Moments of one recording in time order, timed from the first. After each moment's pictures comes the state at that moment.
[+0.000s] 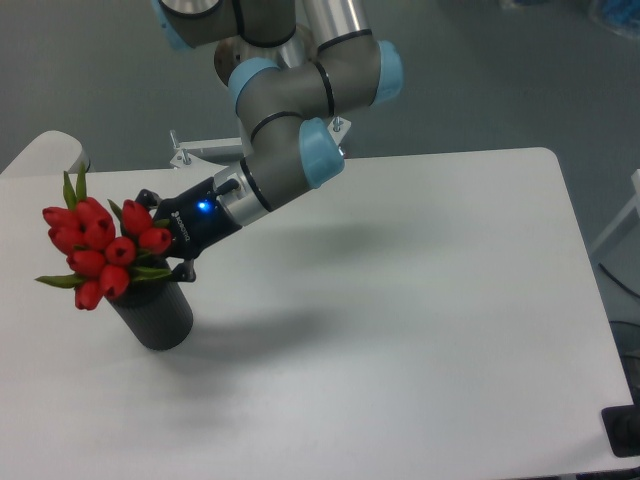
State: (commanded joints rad) arm 2.40 -1.77 -1.94 -0.95 0.29 1.25
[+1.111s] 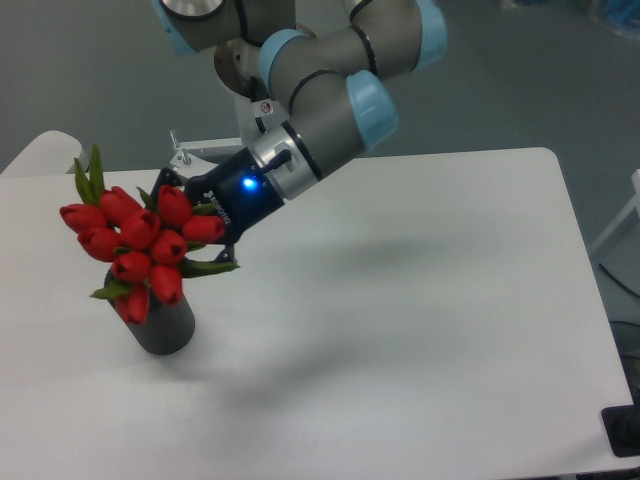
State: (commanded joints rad) arm 2.51 -1.76 -1.74 -0.95 0.23 0.80
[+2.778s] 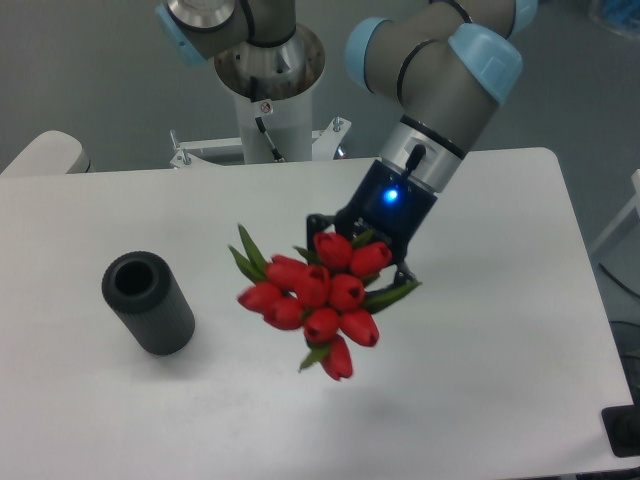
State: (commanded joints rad) arm 2.60 -1.89 -1.53 -0.95 0.92 1.02
